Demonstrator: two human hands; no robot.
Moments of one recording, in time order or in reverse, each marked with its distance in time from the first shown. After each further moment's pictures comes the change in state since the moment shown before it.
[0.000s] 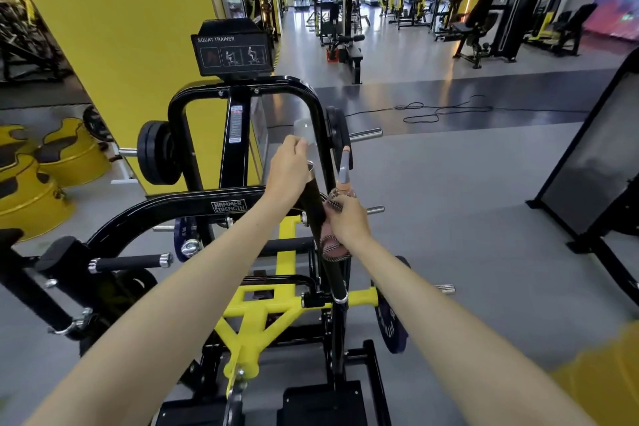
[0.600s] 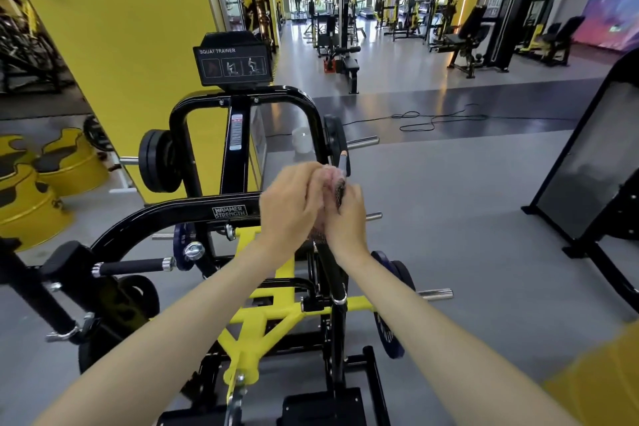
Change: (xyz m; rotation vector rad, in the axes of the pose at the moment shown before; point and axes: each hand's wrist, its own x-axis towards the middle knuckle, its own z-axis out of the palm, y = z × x) left_hand -0.070 -0.010 -0.013 0.335 0.241 0.734; right_hand -0.042 -0.035 -0.002 0.287 0.187 -0.185
